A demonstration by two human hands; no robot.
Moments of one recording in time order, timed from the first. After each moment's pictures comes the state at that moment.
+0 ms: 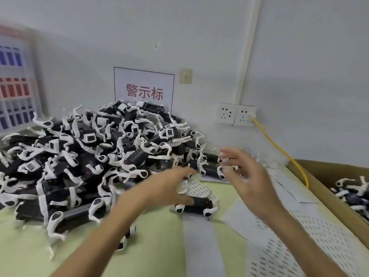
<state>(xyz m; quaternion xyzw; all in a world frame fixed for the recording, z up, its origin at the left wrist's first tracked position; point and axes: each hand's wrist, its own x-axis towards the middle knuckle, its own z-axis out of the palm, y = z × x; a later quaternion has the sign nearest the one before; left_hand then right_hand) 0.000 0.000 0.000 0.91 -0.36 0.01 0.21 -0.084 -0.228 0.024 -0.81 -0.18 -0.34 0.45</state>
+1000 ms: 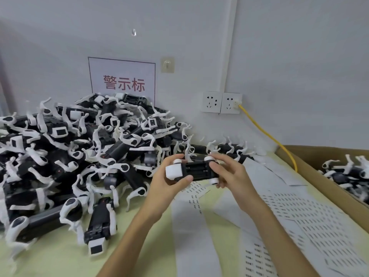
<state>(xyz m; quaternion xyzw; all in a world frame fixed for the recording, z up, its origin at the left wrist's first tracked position) 0.000 -0.061 -0.069 0.61 -0.27 0.02 0.74 -0.031 -0.266 -0.053 -0.70 -0.04 -0.18 0.69</state>
